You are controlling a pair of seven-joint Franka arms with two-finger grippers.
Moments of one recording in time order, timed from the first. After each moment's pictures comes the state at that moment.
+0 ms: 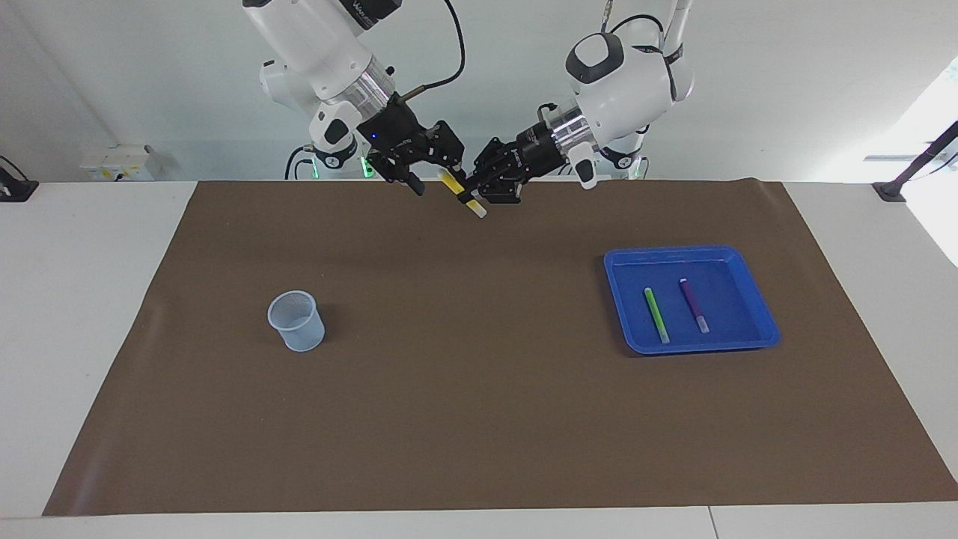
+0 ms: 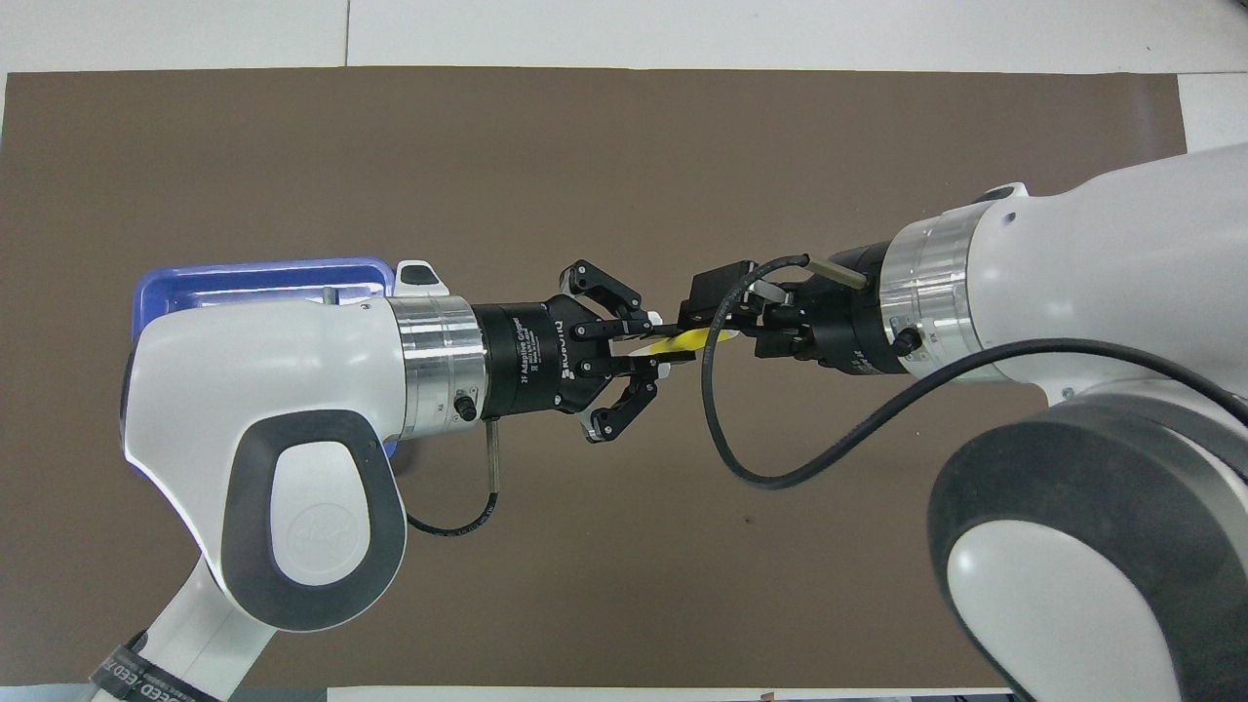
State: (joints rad) left arm -0.15 -0.07 -0.47 -1.97 -1.18 2.33 -1.59; right arm 0.19 -0.06 0.17 -1.74 0.53 1.91 0.49
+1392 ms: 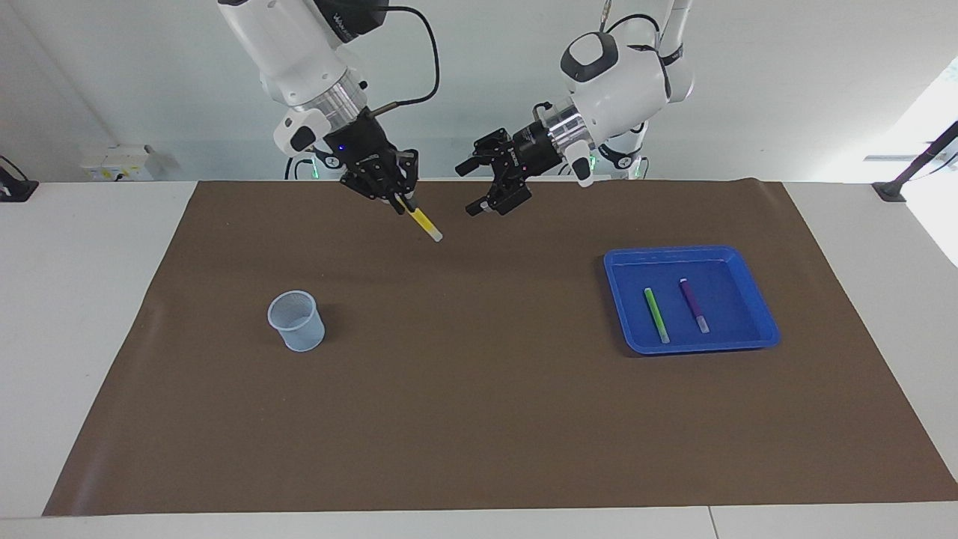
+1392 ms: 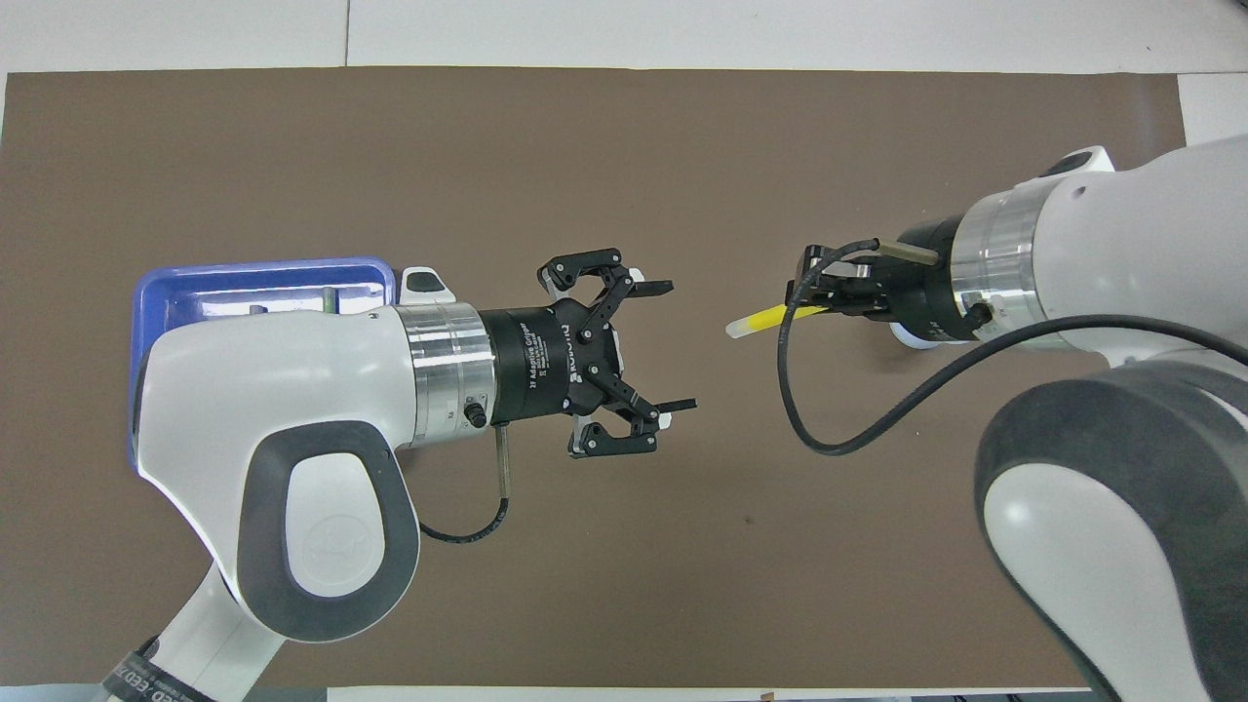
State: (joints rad) left arm -0.17 -0.07 -0.47 -1.98 -1.19 2.37 -1.59; right arm 0.11 -0.06 0.16 -1.77 0.36 1.92 0.36
